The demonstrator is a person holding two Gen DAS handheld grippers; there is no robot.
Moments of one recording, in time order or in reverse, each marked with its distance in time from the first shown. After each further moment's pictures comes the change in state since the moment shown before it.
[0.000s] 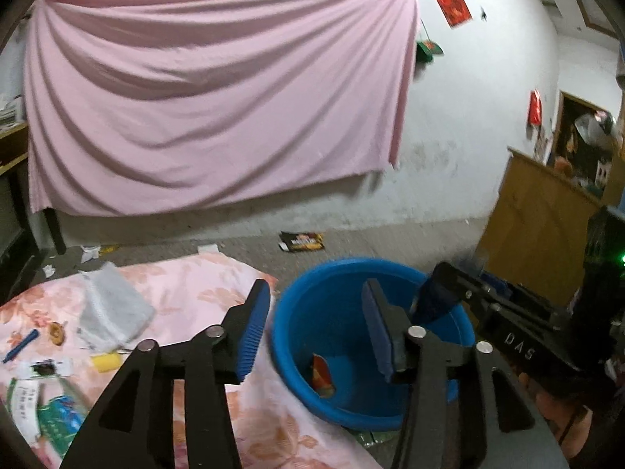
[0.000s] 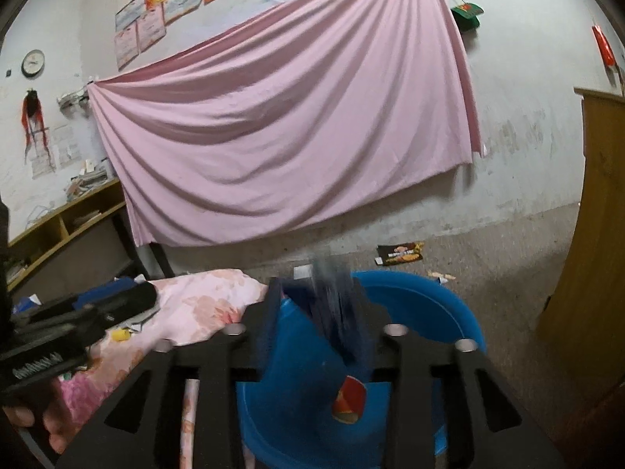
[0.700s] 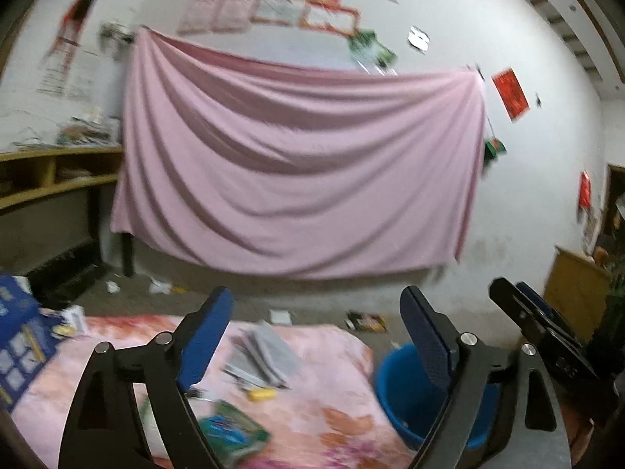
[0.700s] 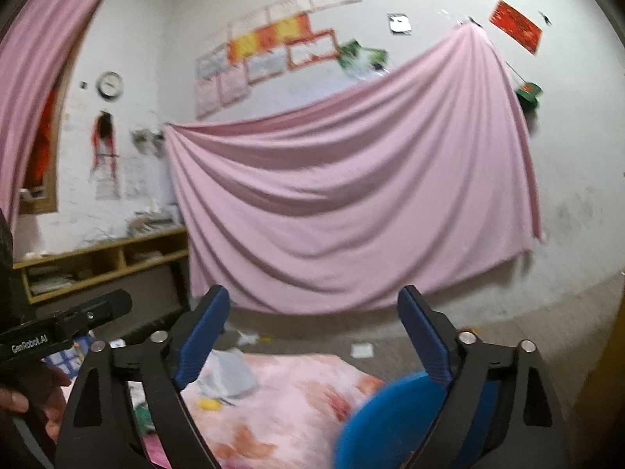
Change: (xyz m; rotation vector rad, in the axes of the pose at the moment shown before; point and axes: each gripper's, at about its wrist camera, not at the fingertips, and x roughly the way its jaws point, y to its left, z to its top) left arm -0.138 0.104 0.001 -0.142 -0.330 0.233; right arm -0.030 0.105 0.028 -0.116 -0.307 0.222
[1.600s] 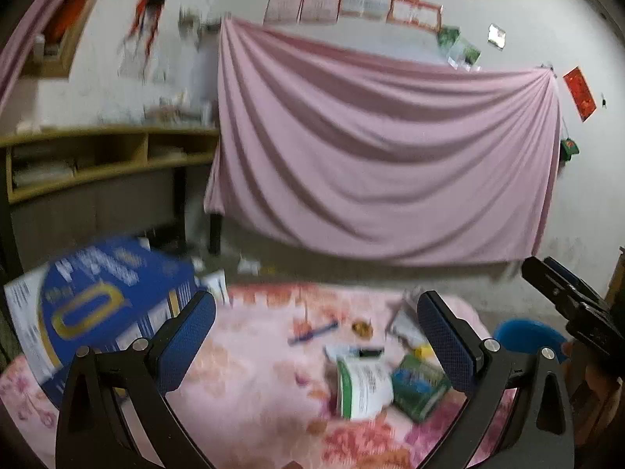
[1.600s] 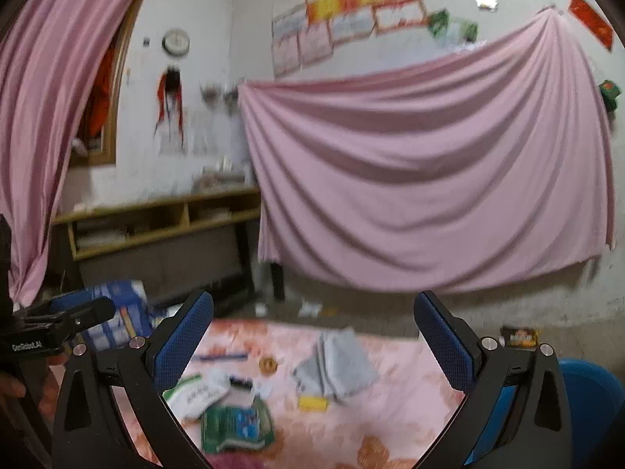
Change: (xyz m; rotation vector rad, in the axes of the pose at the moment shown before) left arm -0.044 0.130 -0.054 -0.059 0.090 0.263; right arm 0.068 0.110 -0.044 -0.101 0.158 0.228
